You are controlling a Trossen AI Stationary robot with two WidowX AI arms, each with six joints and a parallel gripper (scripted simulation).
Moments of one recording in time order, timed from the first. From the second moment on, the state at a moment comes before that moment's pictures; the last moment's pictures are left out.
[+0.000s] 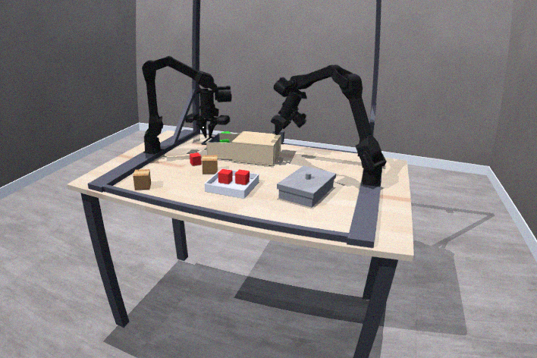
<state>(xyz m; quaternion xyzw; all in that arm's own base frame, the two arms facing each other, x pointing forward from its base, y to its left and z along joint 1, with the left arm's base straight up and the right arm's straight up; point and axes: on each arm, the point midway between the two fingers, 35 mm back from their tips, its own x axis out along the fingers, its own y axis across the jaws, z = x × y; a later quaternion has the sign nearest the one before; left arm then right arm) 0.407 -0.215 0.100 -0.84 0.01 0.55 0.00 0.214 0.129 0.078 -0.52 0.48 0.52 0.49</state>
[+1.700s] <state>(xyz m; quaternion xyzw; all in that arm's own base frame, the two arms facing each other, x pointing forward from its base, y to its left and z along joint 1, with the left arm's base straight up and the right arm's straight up) 0.407 -0.215 0.100 -0.84 0.01 0.55 0.00 0.214 0.127 0.138 -0.52 0.48 0.52 0.49</state>
